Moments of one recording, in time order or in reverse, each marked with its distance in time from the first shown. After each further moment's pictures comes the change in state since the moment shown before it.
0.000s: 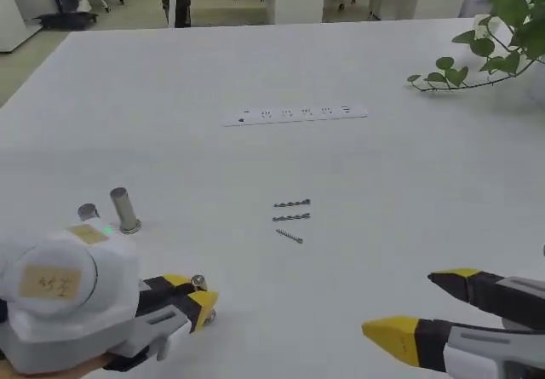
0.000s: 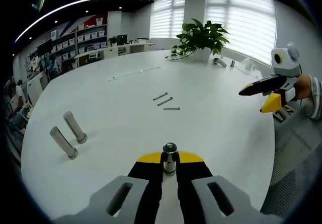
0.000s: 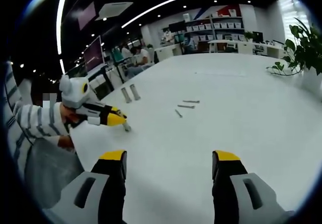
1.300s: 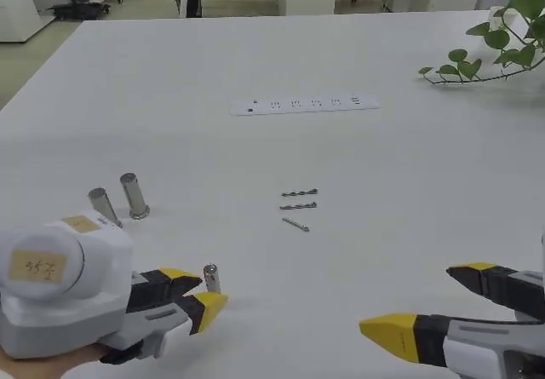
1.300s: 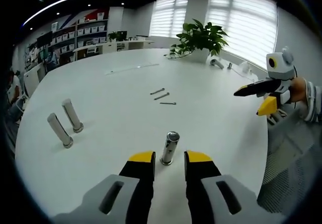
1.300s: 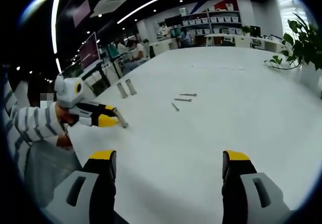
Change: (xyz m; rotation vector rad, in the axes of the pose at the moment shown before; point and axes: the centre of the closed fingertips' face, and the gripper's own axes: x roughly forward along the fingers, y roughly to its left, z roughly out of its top) left arm -0.010 -0.003 -0.012 -0.053 0.011 -0.053; right arm 0.002 -0.003 -0.008 0.023 0.050 -0.025
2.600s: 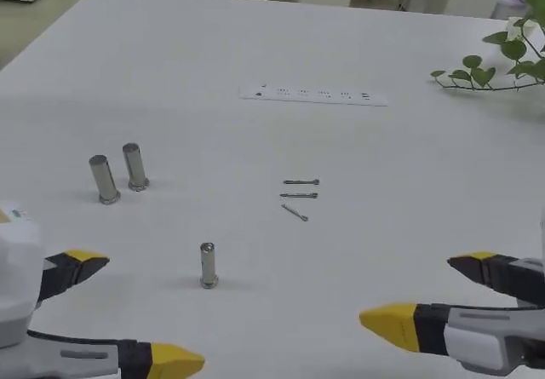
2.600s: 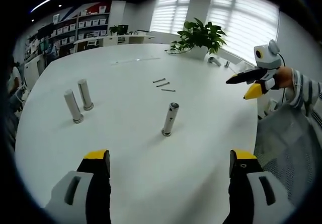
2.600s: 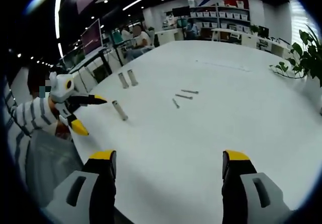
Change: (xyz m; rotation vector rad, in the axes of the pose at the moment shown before) left arm -0.043 -0.004 -0.030 -0.065 0.034 -0.029; right arm -0.003 -0.008 0.007 -0.084 0.106 0.002
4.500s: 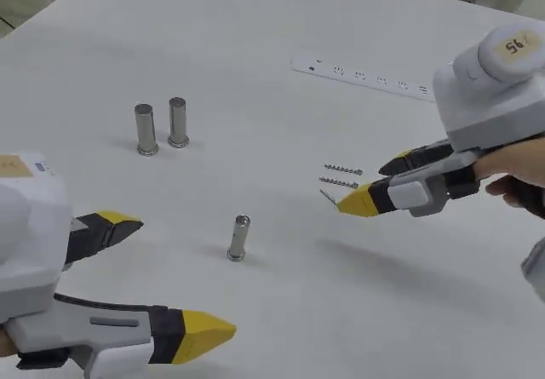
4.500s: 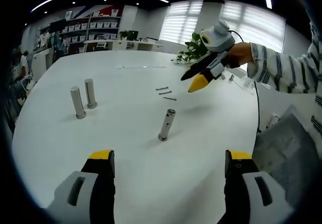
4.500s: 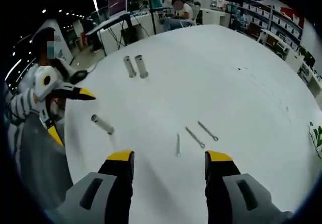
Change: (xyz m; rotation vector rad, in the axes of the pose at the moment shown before) left arm -0.005 -0.006 0.005 -0.075 -0.094 0.036; right arm 0.110 0.005 0.077 -0.362 0.280 0.201
